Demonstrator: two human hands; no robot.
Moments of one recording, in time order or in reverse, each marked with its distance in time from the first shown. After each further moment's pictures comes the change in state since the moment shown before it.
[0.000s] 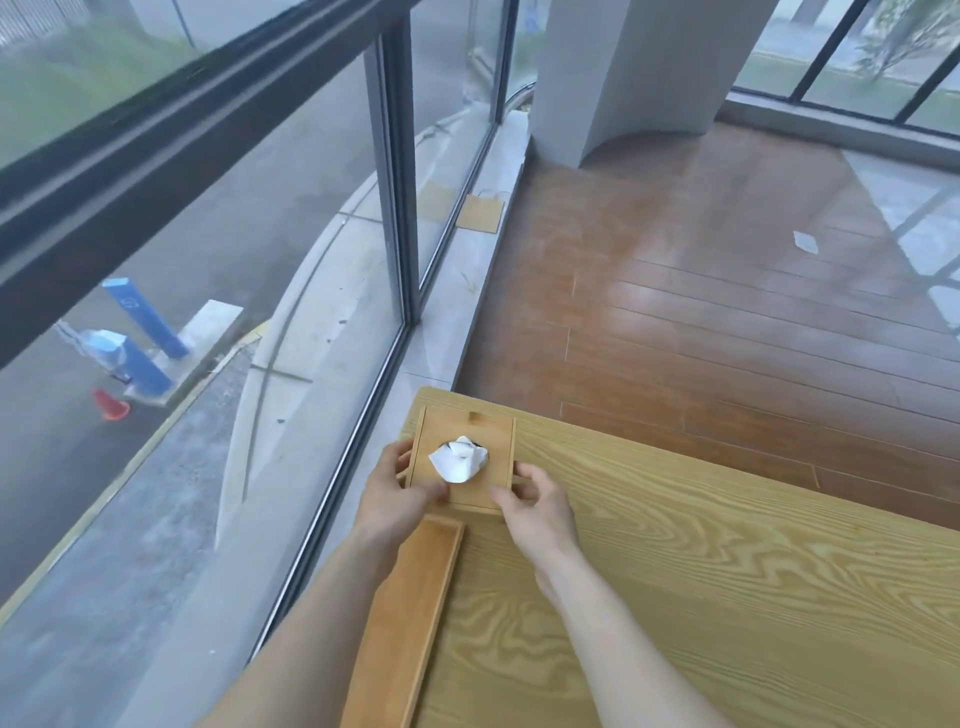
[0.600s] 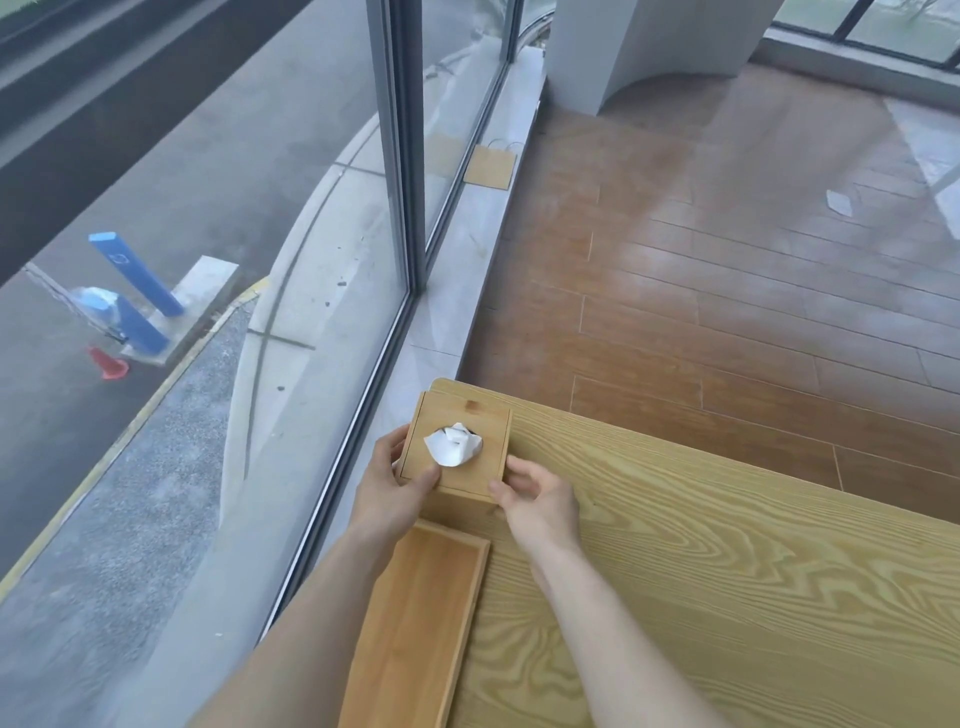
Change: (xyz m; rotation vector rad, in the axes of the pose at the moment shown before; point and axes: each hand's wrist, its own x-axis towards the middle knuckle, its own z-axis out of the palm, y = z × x) left_hand 0.081 -0.027 -0.024 0.056 0.025 -0.011; right_hand 0.071 0.015 0.054 -0.010 0.075 0.072
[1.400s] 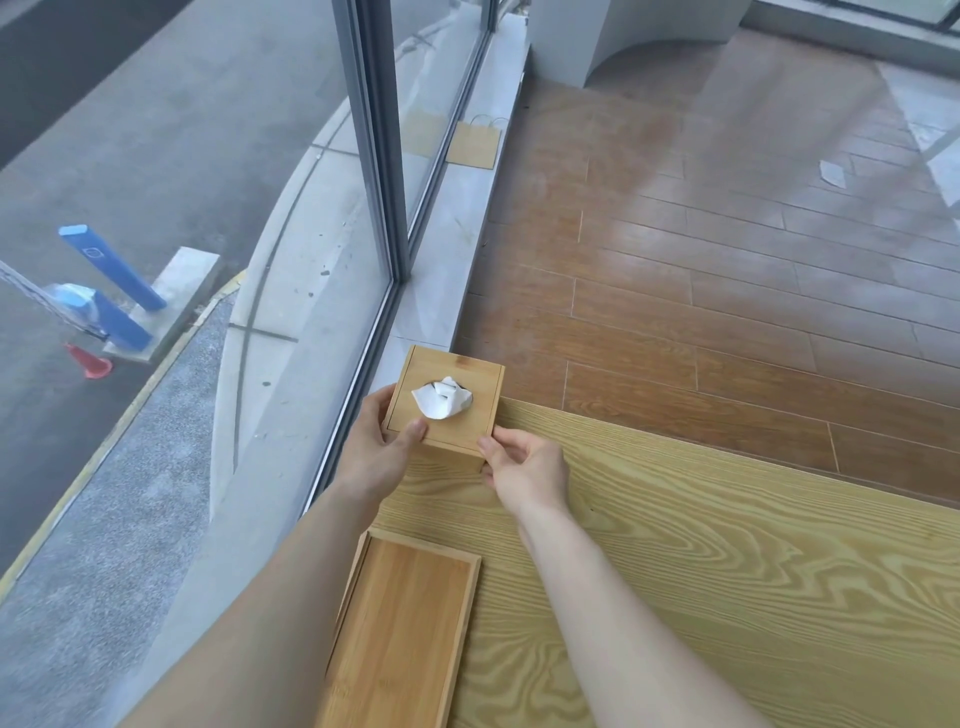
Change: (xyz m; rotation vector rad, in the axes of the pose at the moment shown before) left_hand 0.057 0.027 0.011 0.114 -0.002 0.132; right_hand 0.058 -0.014 0.017 0.088 0.056 -0.004
